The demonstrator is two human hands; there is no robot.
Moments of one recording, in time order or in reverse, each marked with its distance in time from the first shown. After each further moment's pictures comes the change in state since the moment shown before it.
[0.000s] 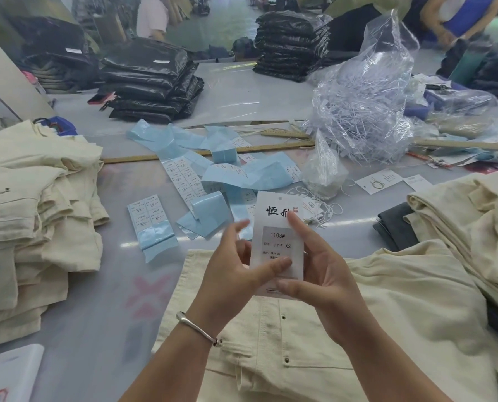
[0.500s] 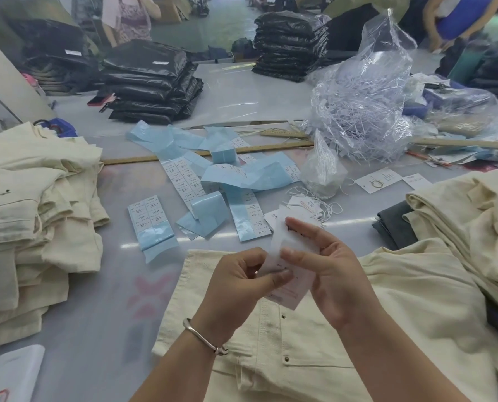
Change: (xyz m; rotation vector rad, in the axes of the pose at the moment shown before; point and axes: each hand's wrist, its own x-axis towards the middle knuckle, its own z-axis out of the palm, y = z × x) left_hand -0.008 -0.012 0.011 -0.262 -0.152 0.099; right_hand 0.016 -0.012 0.003 0.240 0.312 0.151
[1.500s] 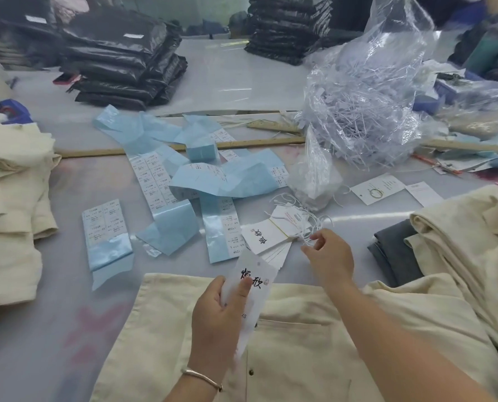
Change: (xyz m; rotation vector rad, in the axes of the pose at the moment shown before) left_hand 0.070 -0.084 0.025 0.231 0.543 -0.160; right_hand 0.171 0.025 -0.150 -1.257 0.545 -0.056
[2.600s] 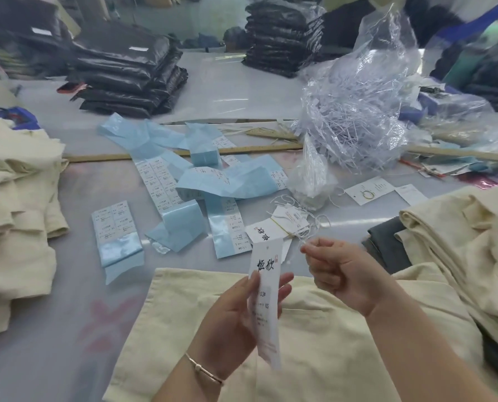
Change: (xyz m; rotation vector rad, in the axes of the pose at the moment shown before) left_hand -0.017 0.032 -0.022 -0.752 -0.587 -0.593; right_hand -0.085 -0.066 -0.085 0.929 -0.753 0.291
